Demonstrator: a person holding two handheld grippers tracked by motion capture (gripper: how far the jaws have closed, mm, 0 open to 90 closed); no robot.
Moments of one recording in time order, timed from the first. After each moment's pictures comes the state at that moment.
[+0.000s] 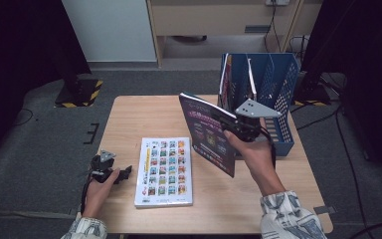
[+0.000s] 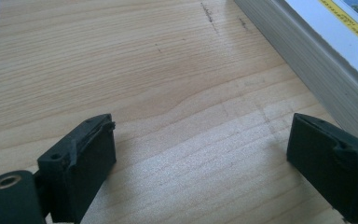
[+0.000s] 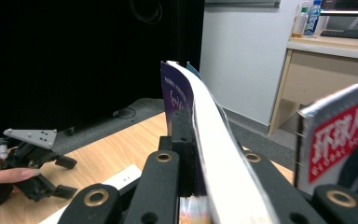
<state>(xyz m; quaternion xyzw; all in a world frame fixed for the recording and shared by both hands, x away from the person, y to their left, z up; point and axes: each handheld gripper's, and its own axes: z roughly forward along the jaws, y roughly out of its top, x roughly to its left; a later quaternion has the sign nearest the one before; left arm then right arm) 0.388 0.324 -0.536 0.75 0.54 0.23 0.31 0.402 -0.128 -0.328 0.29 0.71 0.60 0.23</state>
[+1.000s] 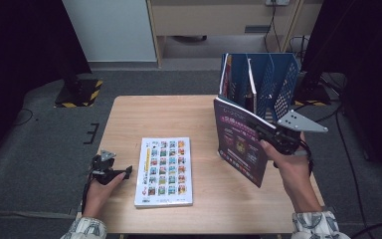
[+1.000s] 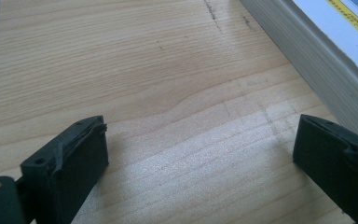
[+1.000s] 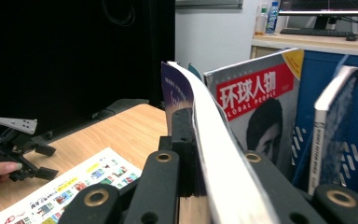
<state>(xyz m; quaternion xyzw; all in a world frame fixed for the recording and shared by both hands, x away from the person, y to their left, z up) 0.389 0.323 -0.537 0.75 0.54 0.22 0.31 0.371 -0.208 -0.331 0.33 0.69 0.59 0.26</state>
